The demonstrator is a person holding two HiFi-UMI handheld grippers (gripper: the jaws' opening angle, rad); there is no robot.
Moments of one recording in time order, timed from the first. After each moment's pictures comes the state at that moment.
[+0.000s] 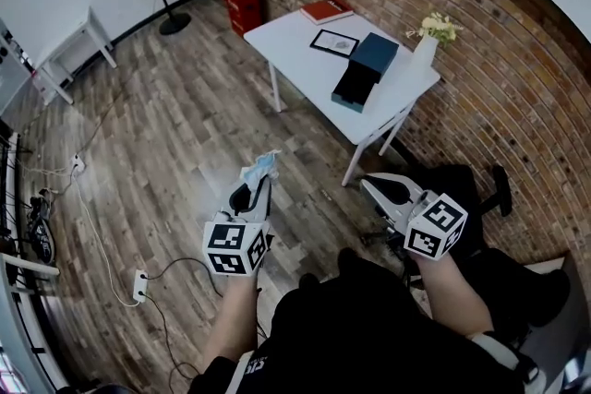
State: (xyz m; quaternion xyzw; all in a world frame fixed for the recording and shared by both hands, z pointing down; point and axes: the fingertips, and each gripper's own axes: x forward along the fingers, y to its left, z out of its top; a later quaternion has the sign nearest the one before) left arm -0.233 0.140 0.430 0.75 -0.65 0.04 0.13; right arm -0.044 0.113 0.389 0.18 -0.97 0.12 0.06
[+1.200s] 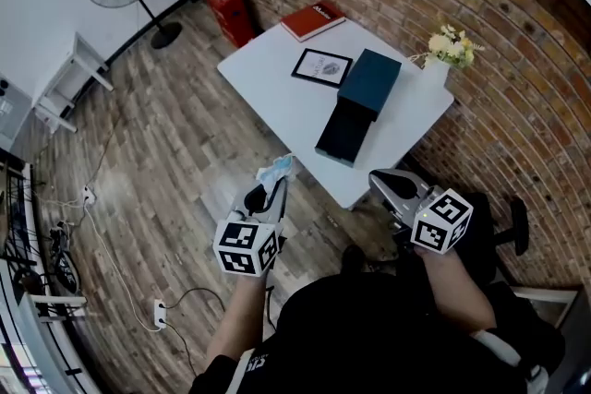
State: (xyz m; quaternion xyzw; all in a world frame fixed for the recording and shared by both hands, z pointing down) left arm -0.181 -0.151 0.450 0.77 -0.60 0.10 0.17; right arm -0.005 -0.184 0.427 0.21 -0.96 0.20 0.04
